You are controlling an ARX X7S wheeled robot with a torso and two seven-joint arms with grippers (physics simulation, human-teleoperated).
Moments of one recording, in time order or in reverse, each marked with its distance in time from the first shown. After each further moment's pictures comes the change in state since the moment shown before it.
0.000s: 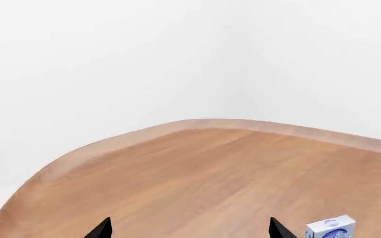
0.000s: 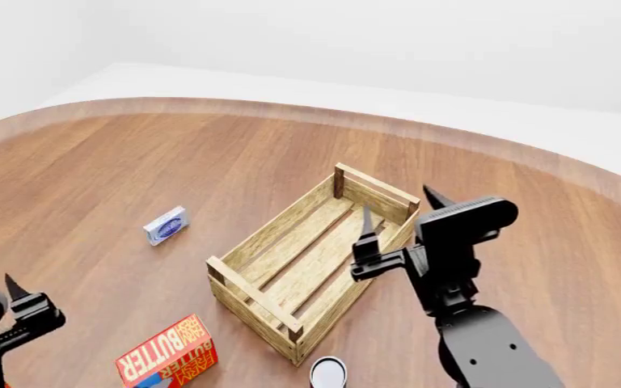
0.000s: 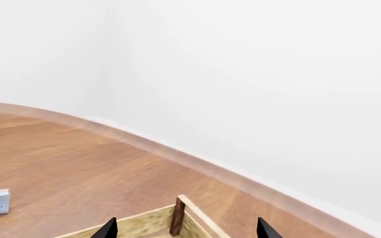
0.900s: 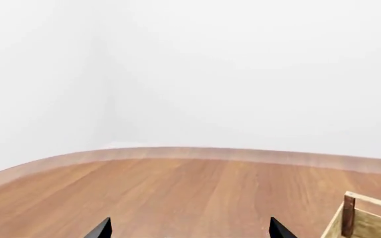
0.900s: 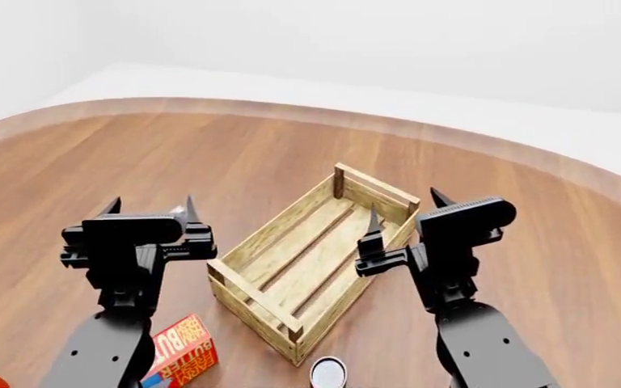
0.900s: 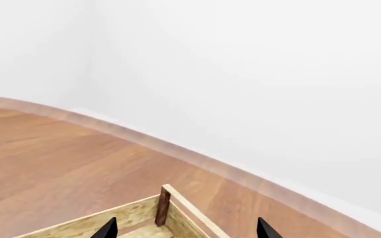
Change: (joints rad) left arm -0.445 0.077 0.453 -0.313 0.115 0.049 0.213; right arm 0.014 -0.030 0.018 0.072 -0.039 -0.008 0.019
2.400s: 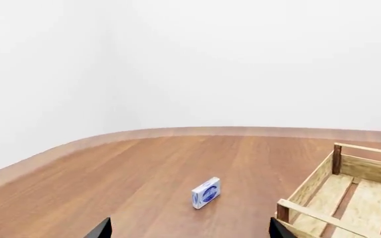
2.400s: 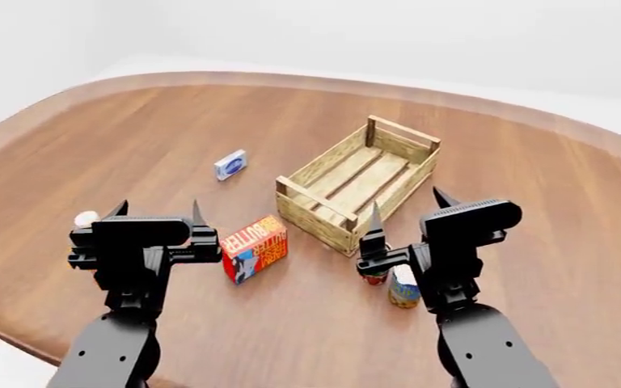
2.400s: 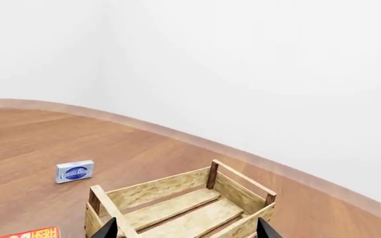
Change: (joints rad) left arm 0.001 0.029 -0.008 -0.015 0.034 -0.007 0.027; right arm -0.015 -0.023 0.034 -0.013 -0.018 -0.009 -0.021
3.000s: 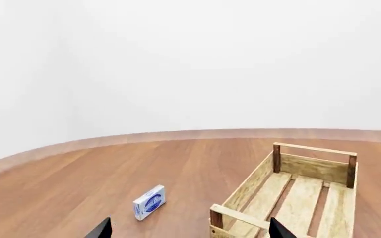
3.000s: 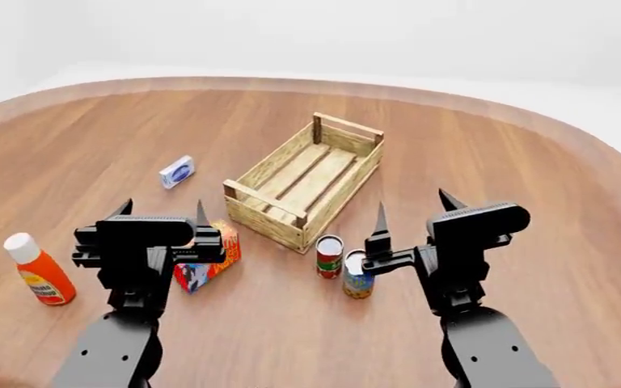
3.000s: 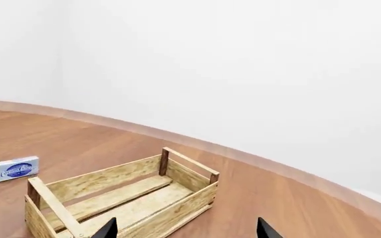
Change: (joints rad) left arm -0.002 0.008 0.001 -0.001 0.014 0.000 0.021; right arm -0.018 -0.006 0.030 -0.001 0.001 -0.018 -0.010
